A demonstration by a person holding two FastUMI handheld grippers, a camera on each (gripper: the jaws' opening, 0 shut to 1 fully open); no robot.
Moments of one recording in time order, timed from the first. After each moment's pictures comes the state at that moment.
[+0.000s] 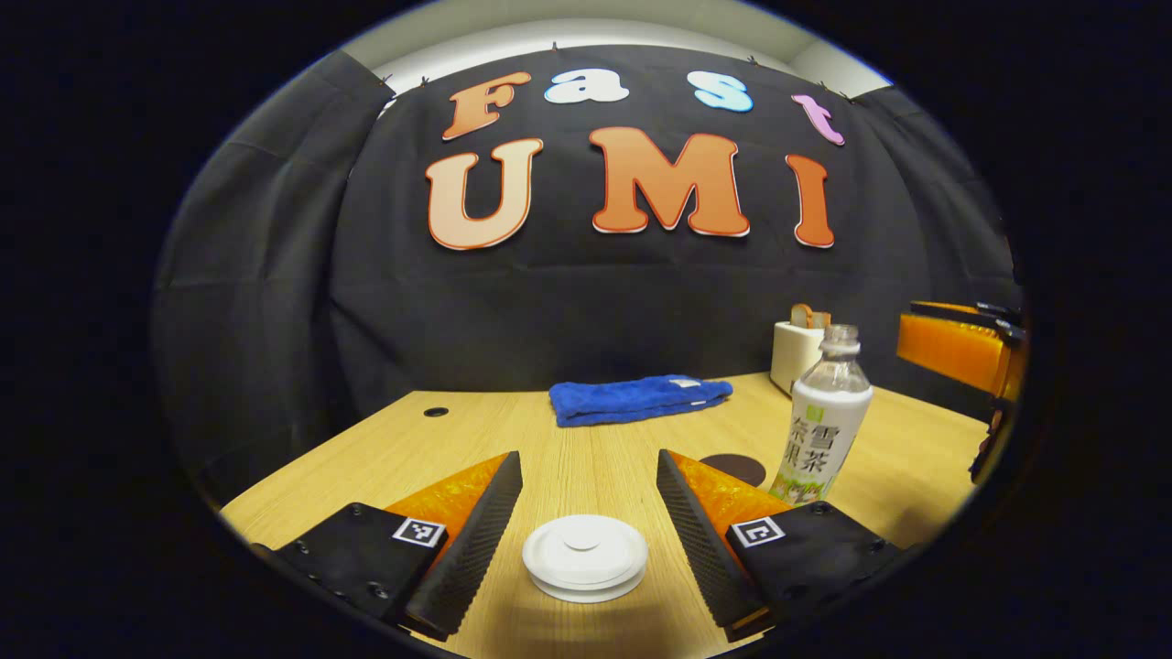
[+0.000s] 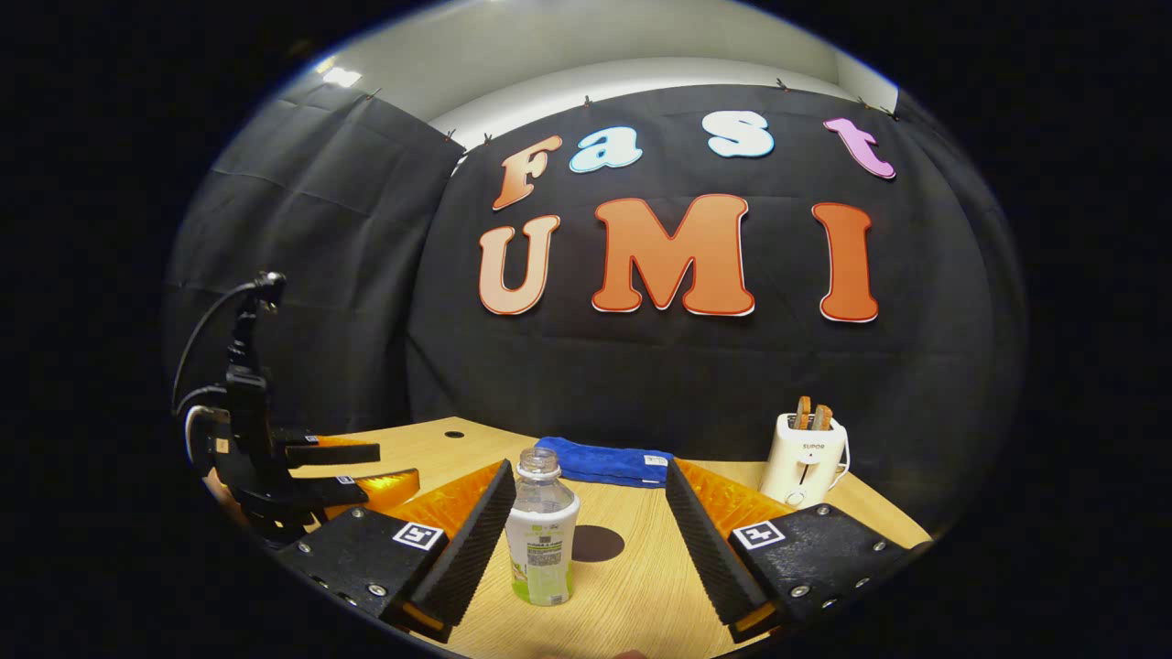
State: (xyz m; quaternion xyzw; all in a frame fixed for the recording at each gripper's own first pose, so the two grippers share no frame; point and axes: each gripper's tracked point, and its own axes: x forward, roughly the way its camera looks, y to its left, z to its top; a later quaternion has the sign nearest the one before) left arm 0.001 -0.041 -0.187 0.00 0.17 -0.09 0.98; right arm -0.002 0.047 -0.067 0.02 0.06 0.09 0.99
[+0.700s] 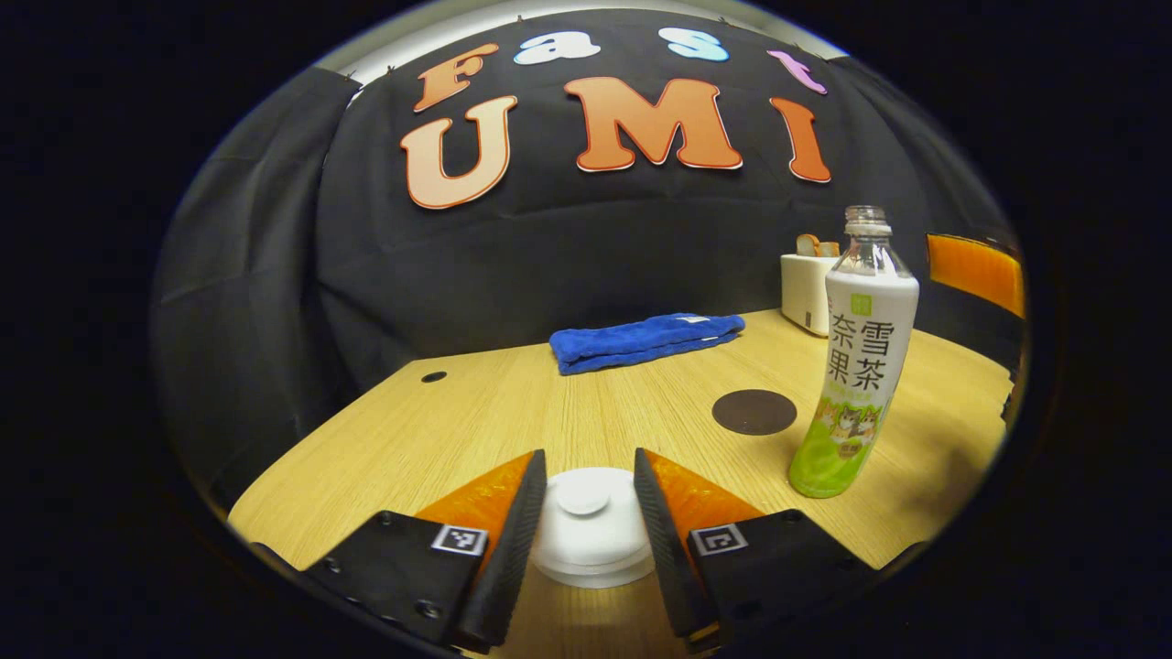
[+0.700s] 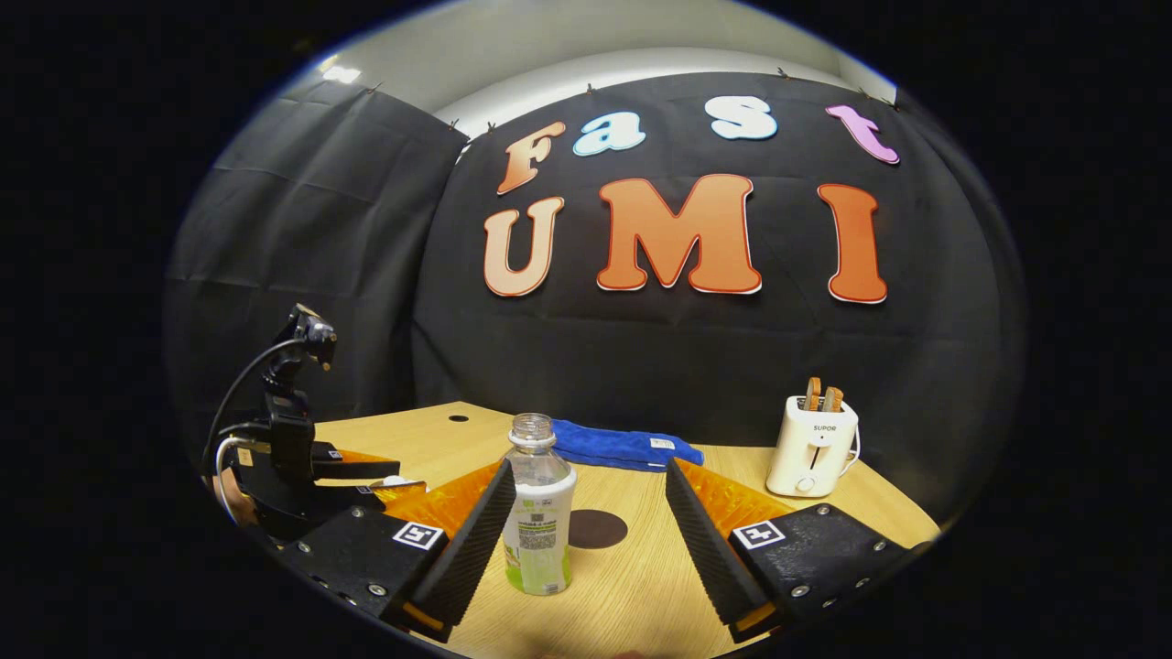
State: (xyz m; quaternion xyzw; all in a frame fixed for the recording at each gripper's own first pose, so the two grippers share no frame) left arm 0.005 -0.041 -0.239 0.06 0.22 -0.08 0.97; right arm 0.003 0.045 -0.094 0.02 0.08 0.10 0.99
